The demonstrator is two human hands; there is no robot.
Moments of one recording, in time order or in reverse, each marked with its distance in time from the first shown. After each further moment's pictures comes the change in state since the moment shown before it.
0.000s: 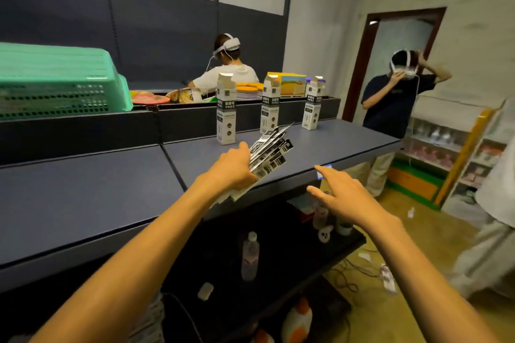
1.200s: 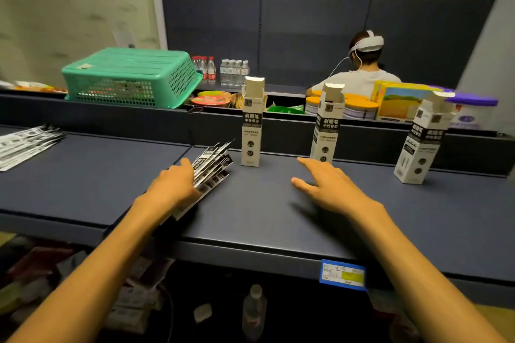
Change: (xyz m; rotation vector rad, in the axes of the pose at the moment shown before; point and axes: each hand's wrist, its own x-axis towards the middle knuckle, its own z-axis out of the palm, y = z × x) left_hand 0.107 -0.007 0.039 0.250 0.283 -0.994; right_hand 0.324 0.069 0.051 0.205 -0.143 -0.752
